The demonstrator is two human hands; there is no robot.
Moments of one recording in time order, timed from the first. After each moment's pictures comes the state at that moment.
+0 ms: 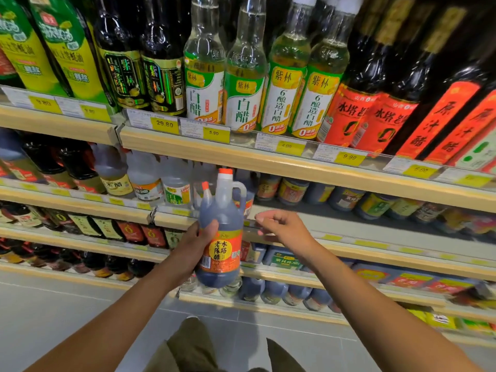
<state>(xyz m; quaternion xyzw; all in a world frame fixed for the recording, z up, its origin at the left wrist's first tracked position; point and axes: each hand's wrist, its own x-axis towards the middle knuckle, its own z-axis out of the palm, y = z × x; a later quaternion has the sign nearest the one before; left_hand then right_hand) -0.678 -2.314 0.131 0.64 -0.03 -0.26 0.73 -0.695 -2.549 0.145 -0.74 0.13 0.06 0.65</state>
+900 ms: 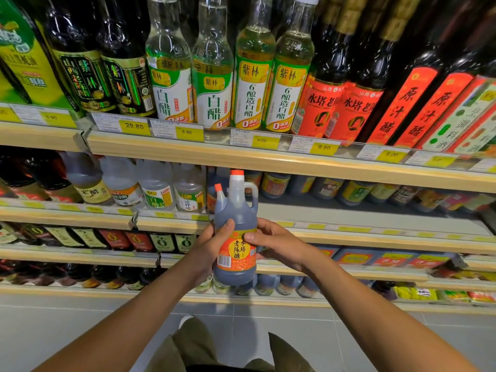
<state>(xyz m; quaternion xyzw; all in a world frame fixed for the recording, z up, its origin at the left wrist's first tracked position) -0.693 -2.369 0.135 0.55 -0.05 -0.33 0.76 -0.732 -2.557 0.157 -0.66 0.07 0.22 0.71</state>
